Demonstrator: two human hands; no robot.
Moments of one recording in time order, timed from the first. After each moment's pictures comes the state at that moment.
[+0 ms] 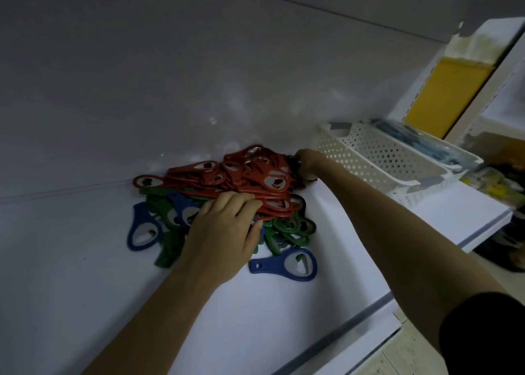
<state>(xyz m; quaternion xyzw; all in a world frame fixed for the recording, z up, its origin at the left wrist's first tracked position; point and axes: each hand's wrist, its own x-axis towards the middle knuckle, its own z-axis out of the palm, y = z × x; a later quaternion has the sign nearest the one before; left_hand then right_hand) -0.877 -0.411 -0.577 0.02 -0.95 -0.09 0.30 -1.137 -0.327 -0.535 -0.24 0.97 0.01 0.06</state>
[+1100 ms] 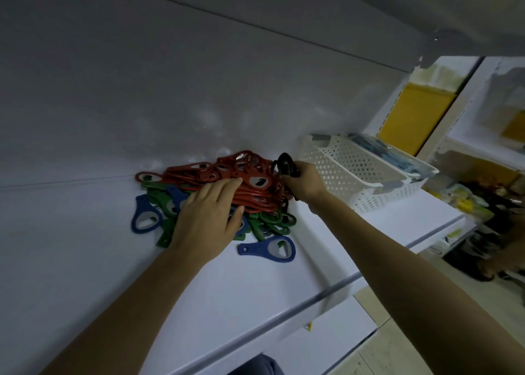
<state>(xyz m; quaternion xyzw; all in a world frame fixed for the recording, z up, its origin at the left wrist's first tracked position) -0.867 -0.413 -0.575 0.06 -0.93 -0.13 0.35 -1.035 -0.279 -0.524 -0.20 0.86 -0.46 0.03</state>
